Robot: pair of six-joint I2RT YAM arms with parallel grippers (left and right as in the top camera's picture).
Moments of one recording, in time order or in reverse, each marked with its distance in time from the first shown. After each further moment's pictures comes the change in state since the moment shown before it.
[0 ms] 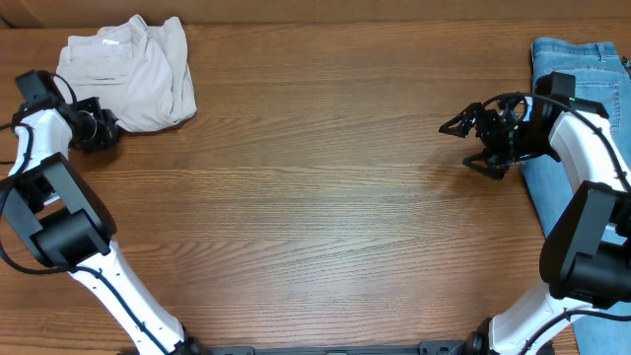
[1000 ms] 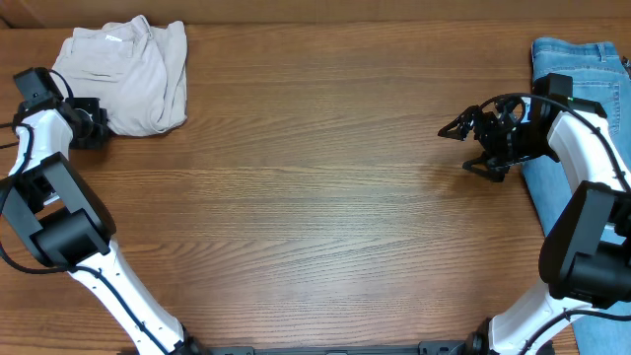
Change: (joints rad) left arm 0.011 0.001 -0.003 0.092 -0.129 0.258; right arm 0.006 0.000 0.000 -0.025 0.026 0.001
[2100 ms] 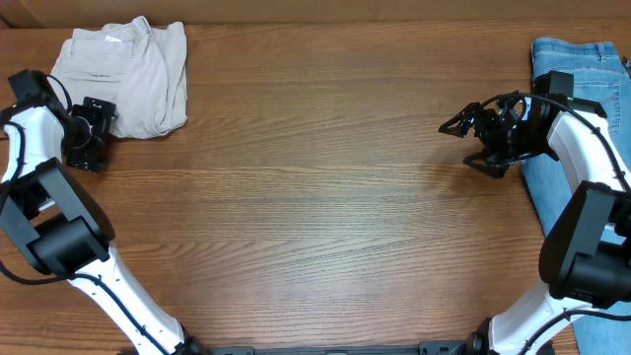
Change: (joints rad) left arm 0.002 -0.069 0.003 -0.272 0.032 0.280; right arm 0.002 0.000 0.000 0.045 0.000 0.000
